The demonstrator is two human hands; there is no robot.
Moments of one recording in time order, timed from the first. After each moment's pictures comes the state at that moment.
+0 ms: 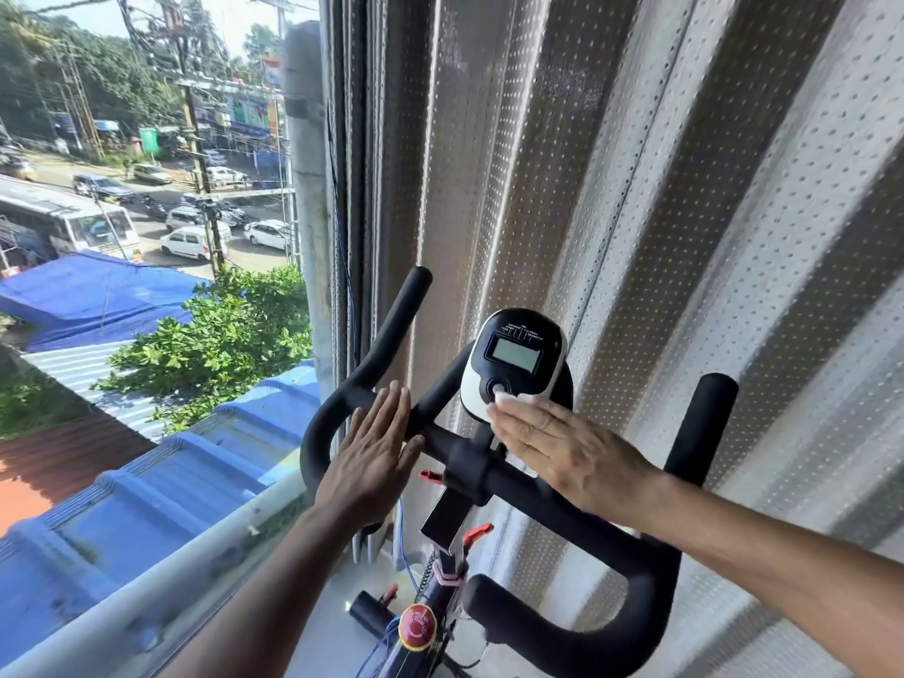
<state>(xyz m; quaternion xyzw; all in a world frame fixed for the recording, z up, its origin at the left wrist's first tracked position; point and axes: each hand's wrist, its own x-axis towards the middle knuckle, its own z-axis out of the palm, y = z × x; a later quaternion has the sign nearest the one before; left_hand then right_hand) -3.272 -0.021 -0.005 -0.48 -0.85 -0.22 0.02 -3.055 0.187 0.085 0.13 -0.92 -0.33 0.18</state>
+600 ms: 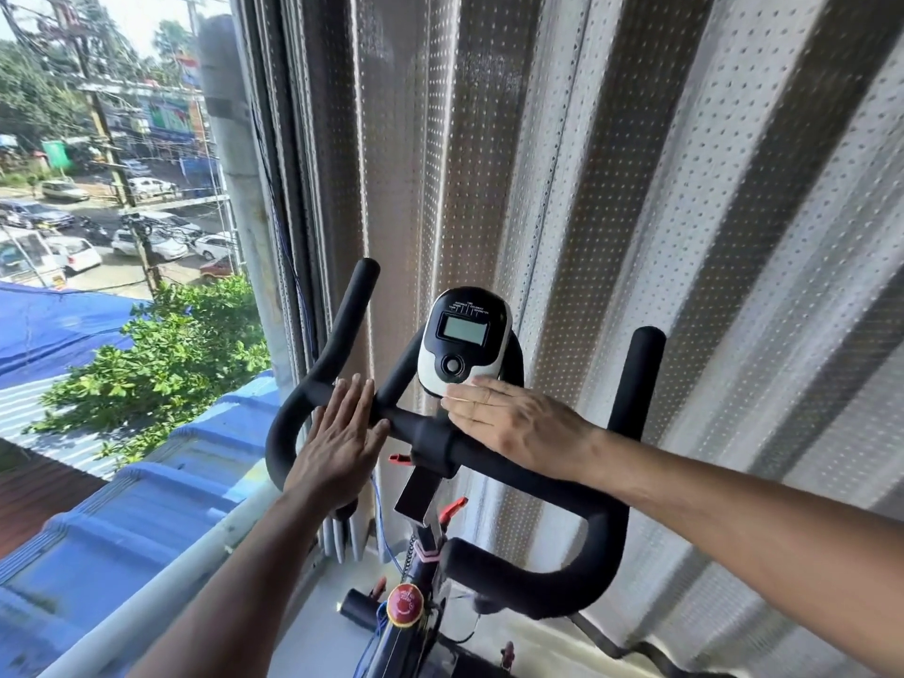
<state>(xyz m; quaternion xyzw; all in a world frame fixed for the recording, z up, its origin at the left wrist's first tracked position) -3.279 -0.018 -0.004 -0.48 -0.85 -0.22 -0.02 -3.060 0.172 0.082 0.13 -0.94 -0.27 0.16</state>
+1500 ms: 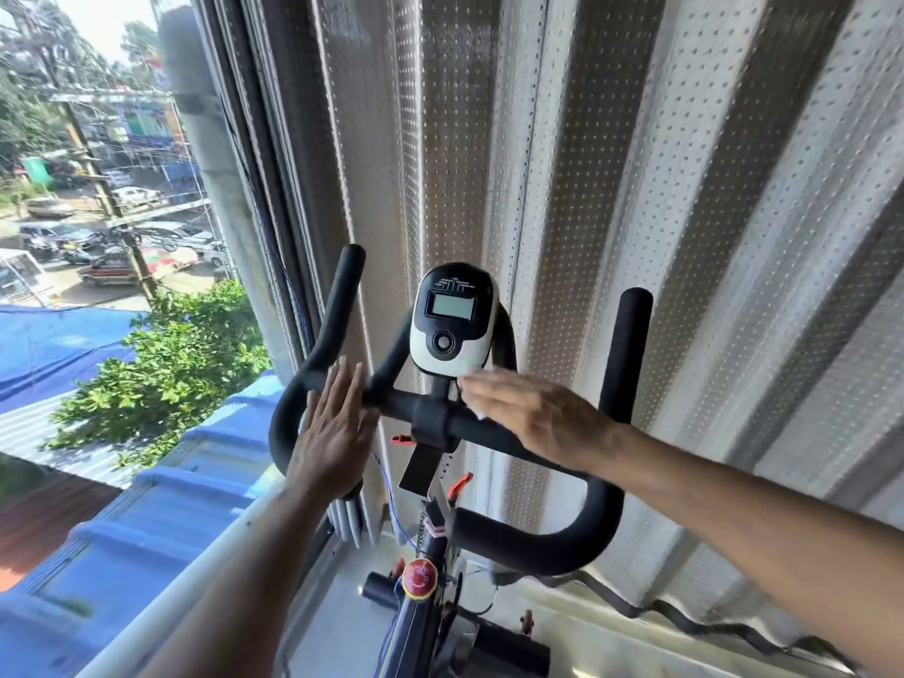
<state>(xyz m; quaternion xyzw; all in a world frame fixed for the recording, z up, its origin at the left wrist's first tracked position) -3.276 -0.027 -0.012 -0.49 -0.83 -0.26 0.06 -3.025 0.158 0.067 0.05 -0.97 -0.10 0.22</state>
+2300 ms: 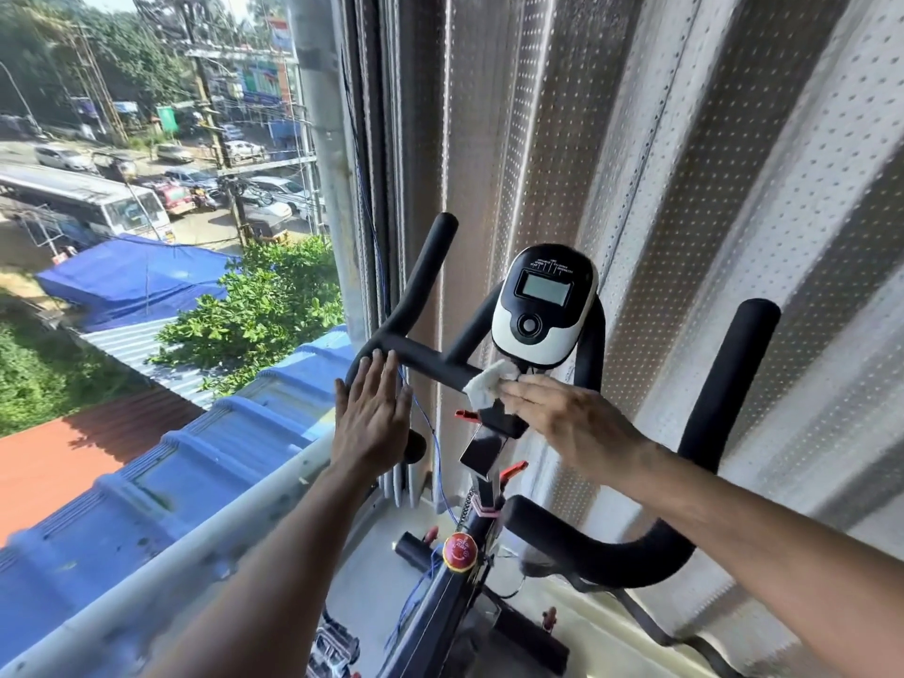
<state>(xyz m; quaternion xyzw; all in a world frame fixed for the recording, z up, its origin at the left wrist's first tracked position) -3.277 -0.056 -0.028 -0.34 -0.90 -0.28 0.02 -3.062 0.123 0.063 0.06 -0.98 -0.09 0.16</state>
